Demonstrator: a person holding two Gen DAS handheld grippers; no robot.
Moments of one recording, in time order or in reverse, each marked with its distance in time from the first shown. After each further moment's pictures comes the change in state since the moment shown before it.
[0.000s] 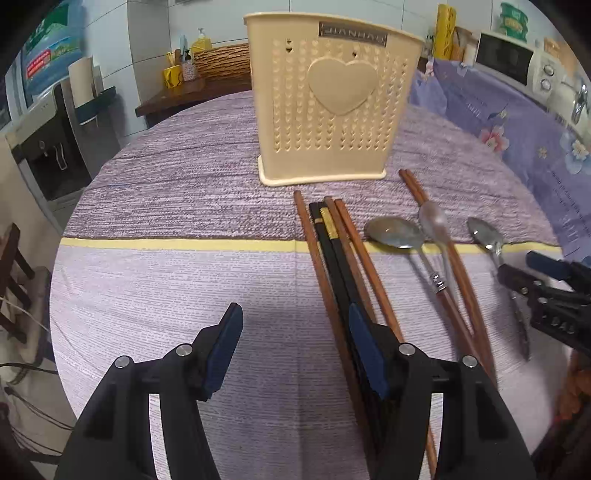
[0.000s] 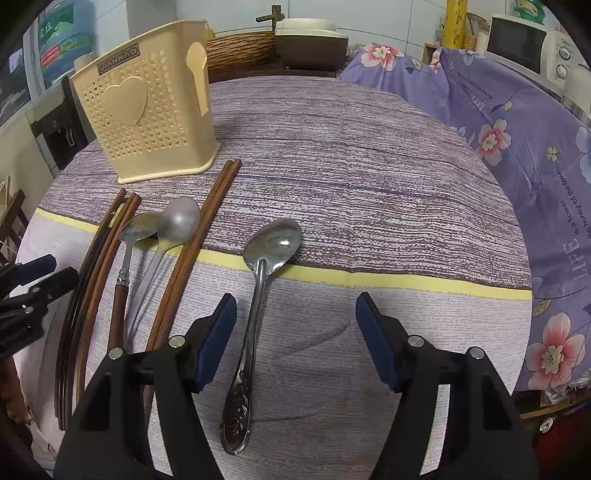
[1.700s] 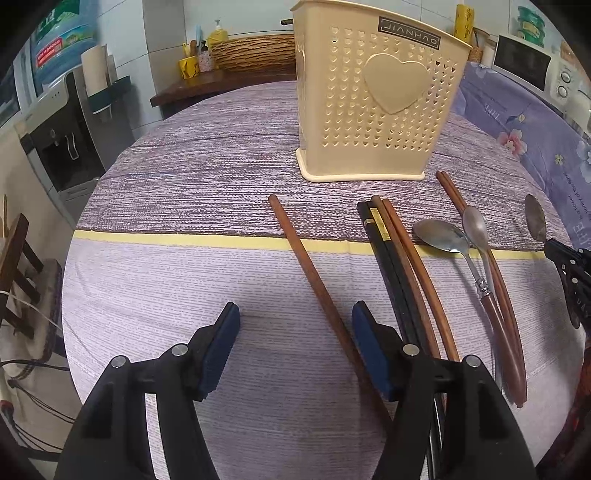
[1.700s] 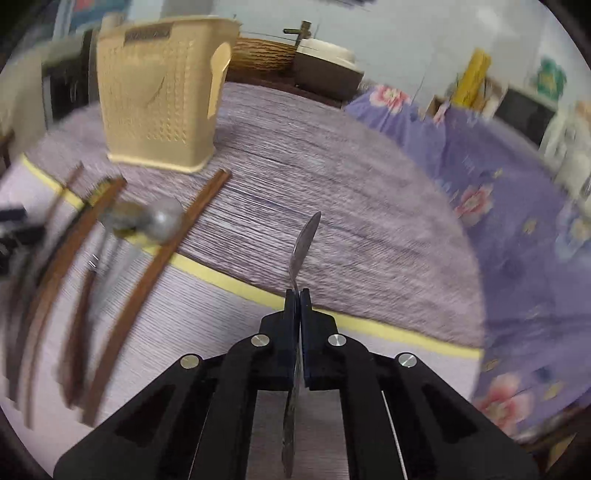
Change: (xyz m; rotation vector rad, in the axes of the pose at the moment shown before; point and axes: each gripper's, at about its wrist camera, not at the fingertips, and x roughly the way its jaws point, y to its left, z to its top) left arm 0.007 0.030 0.004 -0.029 0.029 0.031; right arm -0.002 0.021 0.005 -0.302 -0.075 -0.228
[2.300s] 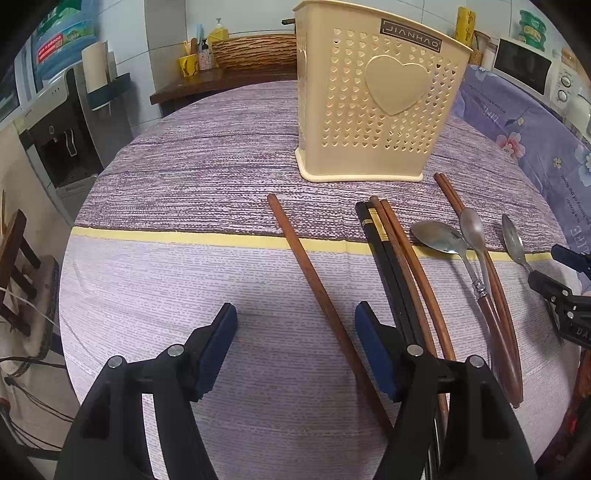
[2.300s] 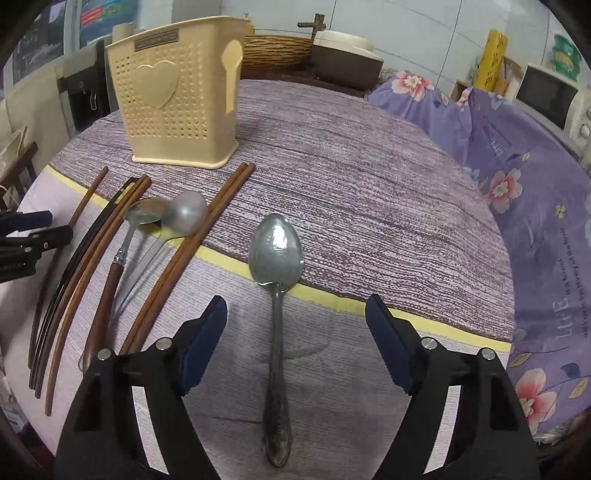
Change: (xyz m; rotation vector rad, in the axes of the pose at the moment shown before) left arm -0.001 0.002 0.002 -0.012 0.003 -0.016; right arm 0.011 -0.022 -0.002 0.109 0.035 0.254
